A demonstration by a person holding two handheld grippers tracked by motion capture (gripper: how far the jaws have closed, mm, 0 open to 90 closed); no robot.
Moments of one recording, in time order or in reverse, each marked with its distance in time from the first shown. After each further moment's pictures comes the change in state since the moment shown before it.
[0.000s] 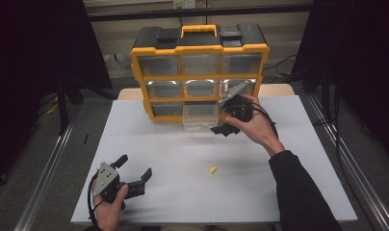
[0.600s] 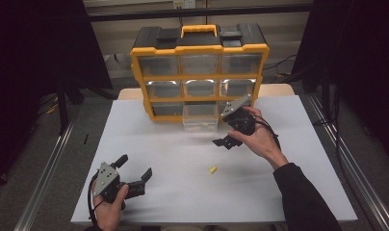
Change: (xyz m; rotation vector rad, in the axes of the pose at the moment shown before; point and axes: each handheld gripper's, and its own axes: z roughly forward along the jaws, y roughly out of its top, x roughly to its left) left arm 0.000 0.000 0.000 -0.002 0.000 0.001; right arm 0.024 -0.024 0.001 -0.006 0.028 -0.008
